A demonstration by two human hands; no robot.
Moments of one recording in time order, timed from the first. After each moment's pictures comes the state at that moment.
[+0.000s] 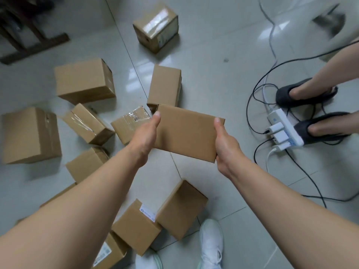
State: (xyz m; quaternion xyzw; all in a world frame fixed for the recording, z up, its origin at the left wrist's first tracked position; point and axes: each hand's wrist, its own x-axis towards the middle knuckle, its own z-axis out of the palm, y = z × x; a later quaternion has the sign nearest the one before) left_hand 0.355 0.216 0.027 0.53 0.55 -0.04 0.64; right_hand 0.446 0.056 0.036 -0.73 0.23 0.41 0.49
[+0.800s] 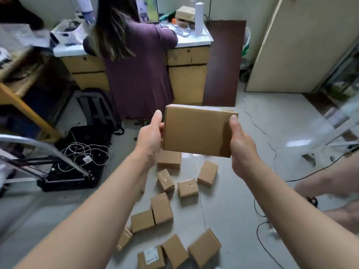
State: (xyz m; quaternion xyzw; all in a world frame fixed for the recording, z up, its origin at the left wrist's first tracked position) left_hand 0.188 0.279 0.620 0.50 0.49 0.29 0.65; right_hand 0.336 0.148 0.613 -0.70 -0.11 0.32 0.63
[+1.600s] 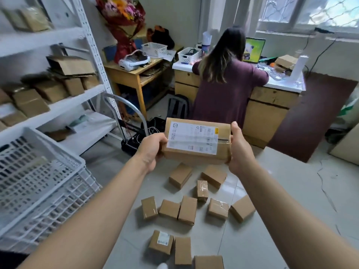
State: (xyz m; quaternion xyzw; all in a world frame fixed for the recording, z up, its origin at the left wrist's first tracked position) left_hand 0.003 0.155 0.696 0.39 0.57 0.43 0.58; right_hand 0.218 0.141 0.696 -0.61 -0.22 0.54 0.53
